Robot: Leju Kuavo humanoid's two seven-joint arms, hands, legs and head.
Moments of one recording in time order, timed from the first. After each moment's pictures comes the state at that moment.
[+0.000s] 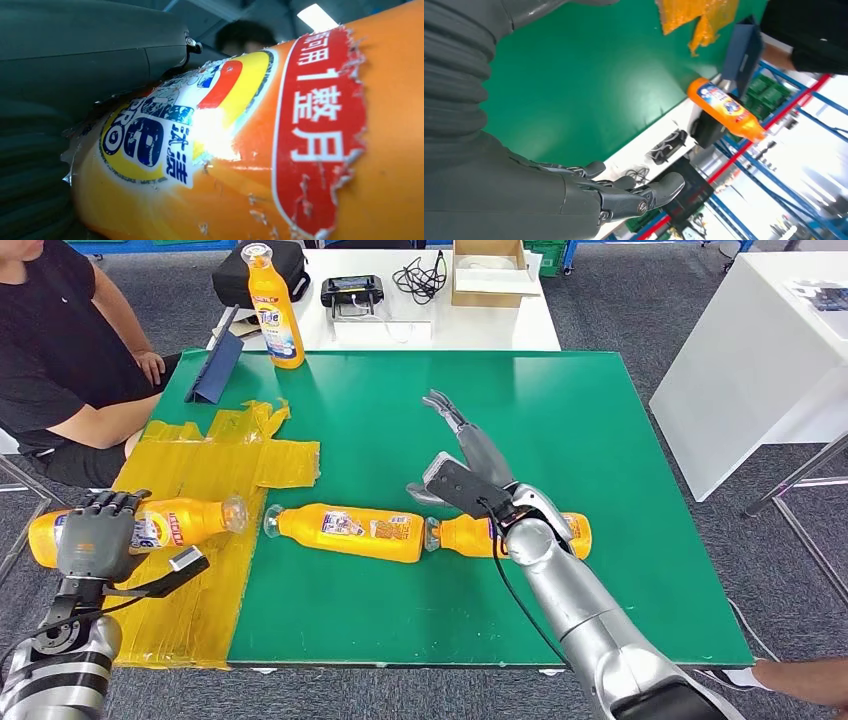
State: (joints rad) left arm -0.21 0.23 0.38 -1.07 -1.46 0.70 -0.36; right arm -0.70 0.16 0.50 -0.85 0.36 -0.03 -0.34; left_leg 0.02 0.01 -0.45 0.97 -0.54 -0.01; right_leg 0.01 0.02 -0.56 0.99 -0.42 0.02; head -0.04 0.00
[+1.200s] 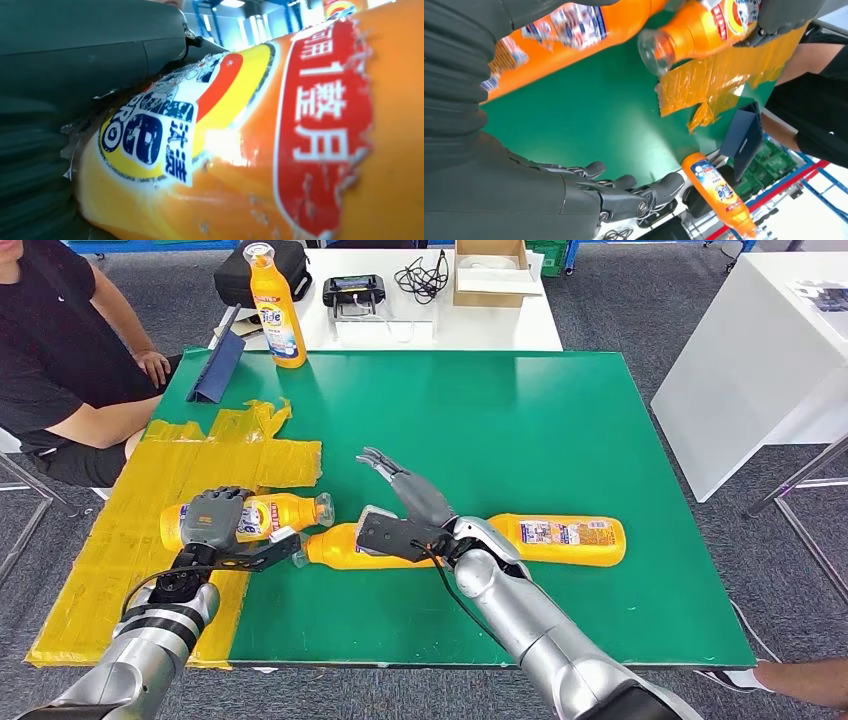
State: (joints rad) left arm -0.48 0.11 0.05 -0.65 -1.51 0.51 -0.11; right arm -0.68 0.27 0.65 -0.72 0.43 -0.02 -0.32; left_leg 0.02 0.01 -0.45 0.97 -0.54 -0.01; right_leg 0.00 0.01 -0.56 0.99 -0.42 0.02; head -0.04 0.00
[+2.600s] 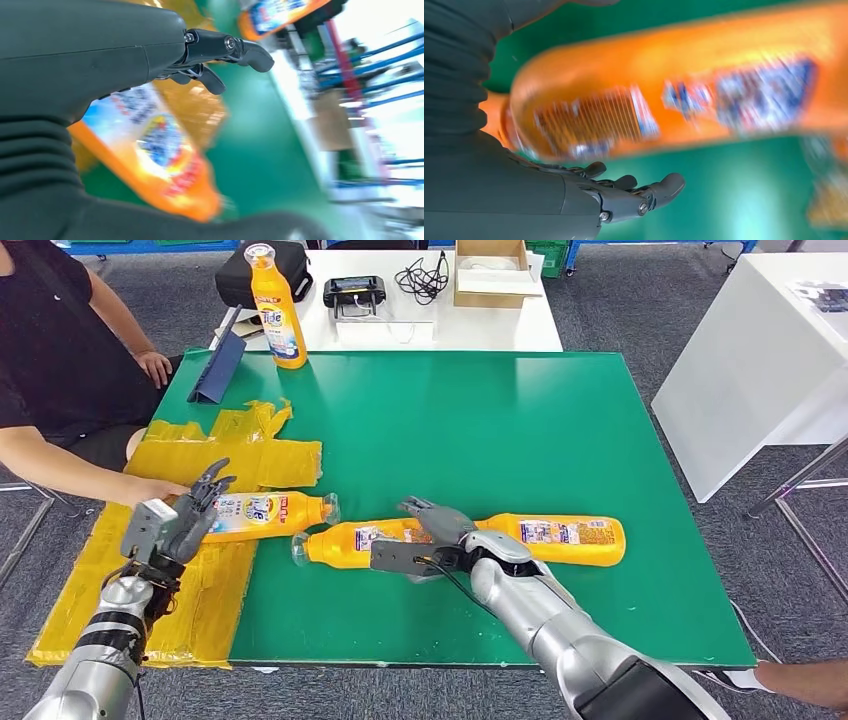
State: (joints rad) left arm -0.36 0.20 0.20 -0.91 -0.18 -0.39 -0.70; right arm -0.77 0.26 0.74 -0.42 0.66 0.08 -0.12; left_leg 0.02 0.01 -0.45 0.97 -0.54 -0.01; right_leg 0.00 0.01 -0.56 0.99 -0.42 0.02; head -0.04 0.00
